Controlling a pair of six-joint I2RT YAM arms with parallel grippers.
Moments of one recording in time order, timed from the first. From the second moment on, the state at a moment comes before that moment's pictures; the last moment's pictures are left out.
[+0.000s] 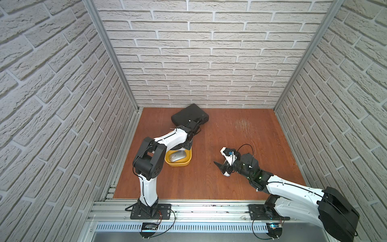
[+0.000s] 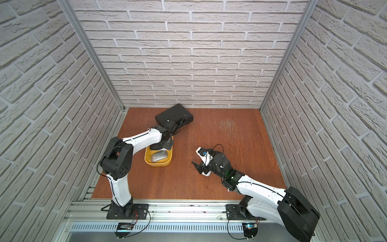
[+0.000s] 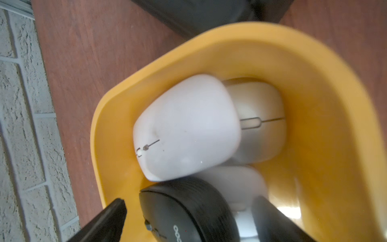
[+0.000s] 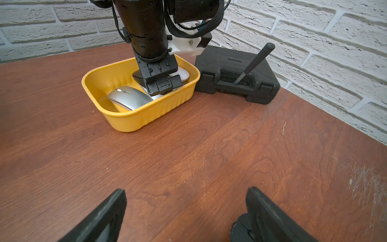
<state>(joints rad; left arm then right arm) -0.55 1.90 1.36 -0.80 -0.54 -0.17 0.71 1.07 0.35 0.34 -0.03 -0.14</state>
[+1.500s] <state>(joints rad) -0.54 0.94 0.90 -0.83 -0.05 -0.39 0.38 1.82 1.11 -0.48 -0.08 0.34</state>
